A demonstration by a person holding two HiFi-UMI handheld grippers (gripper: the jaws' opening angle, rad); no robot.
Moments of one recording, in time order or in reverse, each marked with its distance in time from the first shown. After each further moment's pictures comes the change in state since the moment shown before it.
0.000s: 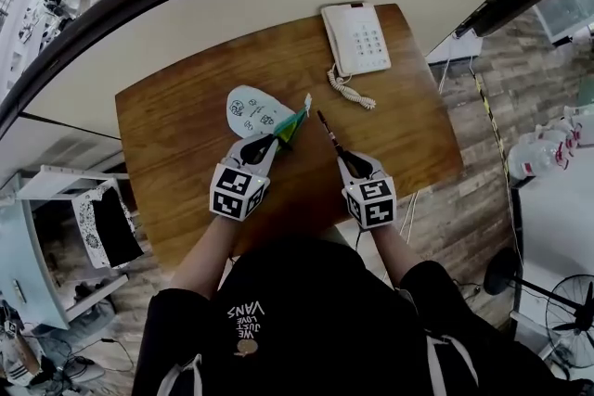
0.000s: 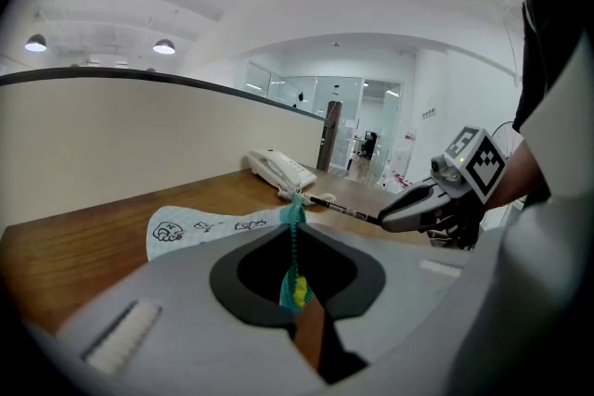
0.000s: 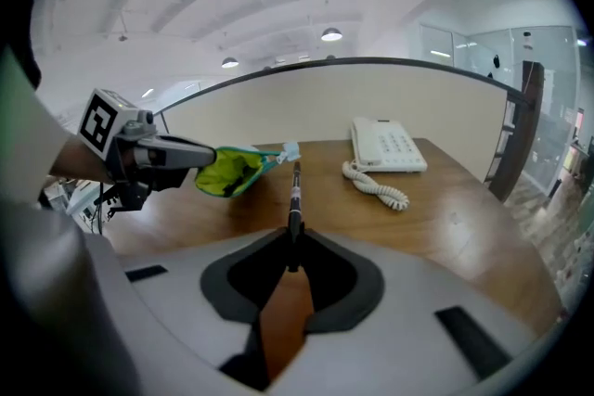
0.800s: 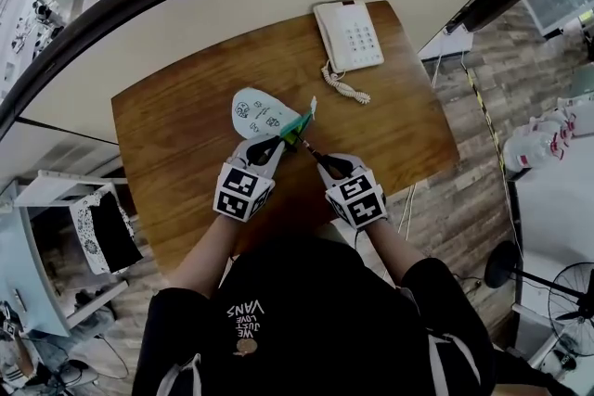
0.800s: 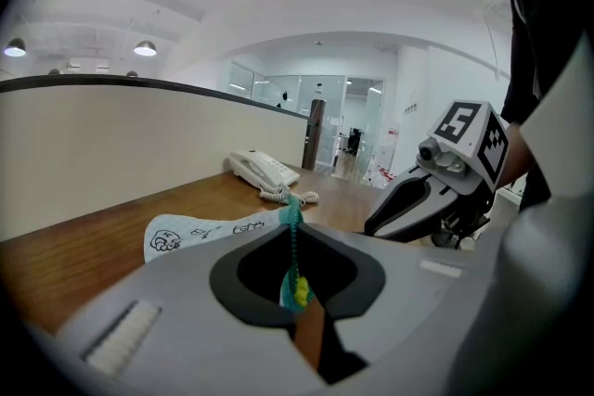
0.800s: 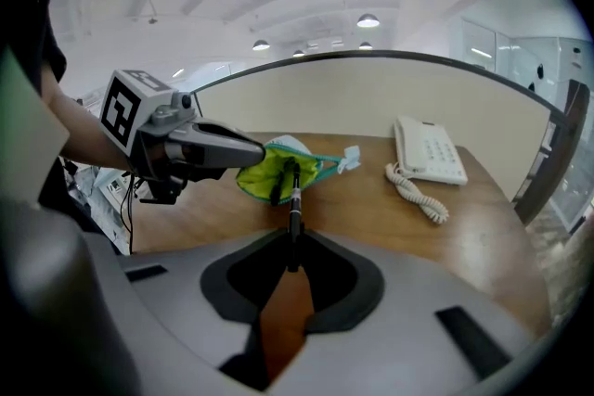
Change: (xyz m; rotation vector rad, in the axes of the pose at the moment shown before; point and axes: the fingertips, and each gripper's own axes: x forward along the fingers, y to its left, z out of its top) left arm 0.002 -0.026 0.003 0.071 -0.002 -0.078; right arm 0.000 0.056 0.005 -0.135 0.091 0.139
